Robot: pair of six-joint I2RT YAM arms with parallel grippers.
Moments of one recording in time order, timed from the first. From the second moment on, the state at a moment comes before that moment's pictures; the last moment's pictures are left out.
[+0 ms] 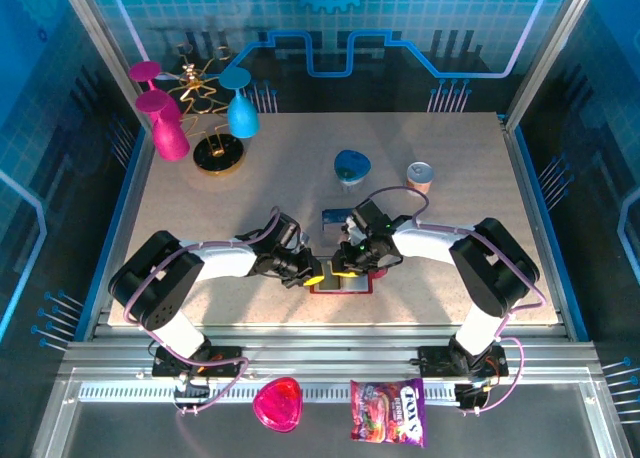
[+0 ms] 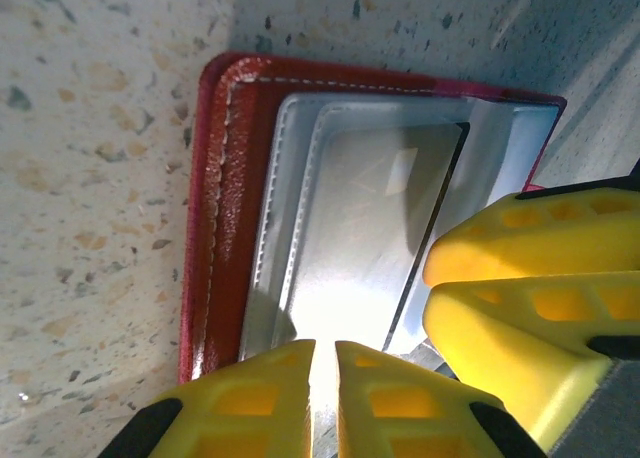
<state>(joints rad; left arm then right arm) -0.60 1.62 0.66 -0.05 0.58 -1.05 0.65 1.71 0.89 -0.38 -0.52 0.67</state>
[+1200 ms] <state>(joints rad) -0.58 1.62 0.66 -0.05 0.58 -1.05 0.65 1.71 0.90 -0.39 -0.50 0.67</state>
